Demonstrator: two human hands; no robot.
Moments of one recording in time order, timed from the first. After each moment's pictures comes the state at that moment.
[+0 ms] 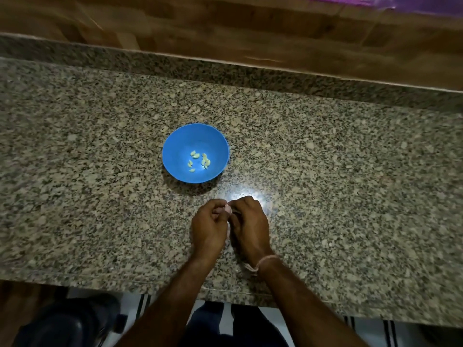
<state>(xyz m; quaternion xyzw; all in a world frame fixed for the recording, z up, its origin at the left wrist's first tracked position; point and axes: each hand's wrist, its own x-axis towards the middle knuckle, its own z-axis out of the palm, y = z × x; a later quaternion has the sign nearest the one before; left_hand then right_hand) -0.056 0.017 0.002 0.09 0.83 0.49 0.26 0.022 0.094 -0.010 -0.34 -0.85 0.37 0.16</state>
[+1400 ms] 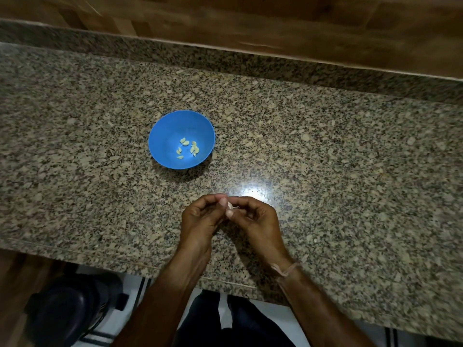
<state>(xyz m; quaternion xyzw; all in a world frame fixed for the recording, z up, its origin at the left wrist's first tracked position) -0.009 0.031 0.038 -0.08 0.61 0.70 0.36 0.081 0.130 0.032 -0.34 -0.54 0.76 0.14</state>
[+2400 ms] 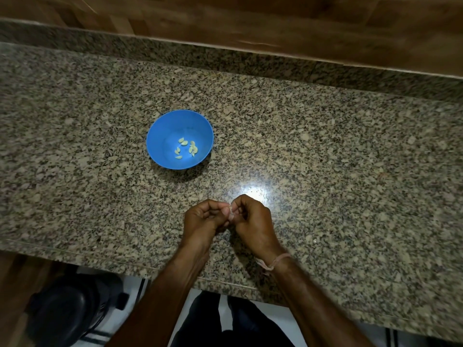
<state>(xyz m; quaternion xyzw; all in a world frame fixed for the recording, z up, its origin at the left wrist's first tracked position) -0.009 0.032 0.022 -0.07 0.67 0.63 0.38 0.071 0.135 0.017 -0.35 -0.73 0.58 0.08</state>
